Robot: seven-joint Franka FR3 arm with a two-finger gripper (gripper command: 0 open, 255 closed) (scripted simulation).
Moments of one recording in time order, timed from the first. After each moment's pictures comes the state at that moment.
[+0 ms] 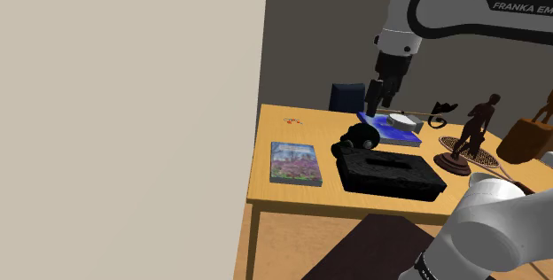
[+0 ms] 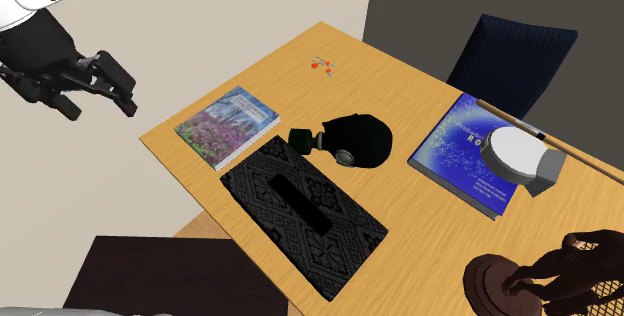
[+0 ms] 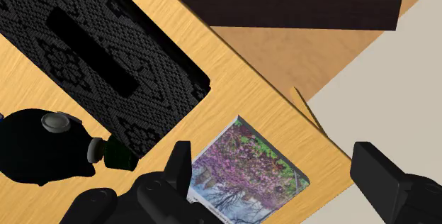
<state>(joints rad) -0.01 -0.76 0.01 -2.29 -0.08 1.52 -0.03</state>
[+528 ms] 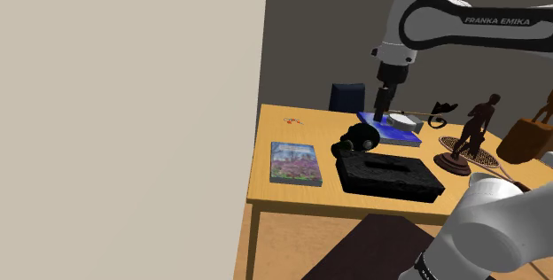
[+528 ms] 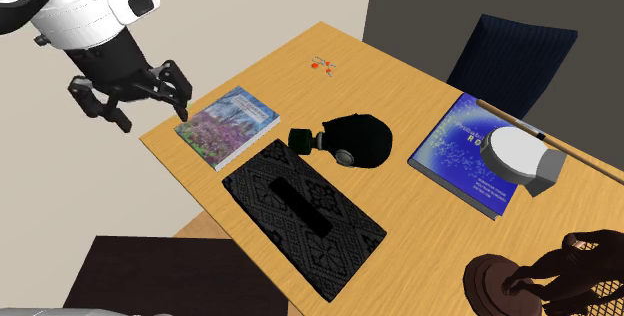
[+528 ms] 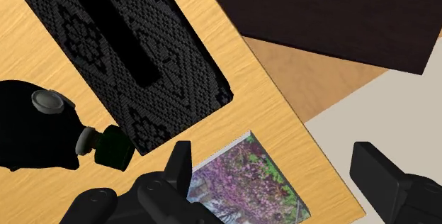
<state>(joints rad) 0.01 -0.69 -0.15 -2.31 -0.16 1.58 -0.33</state>
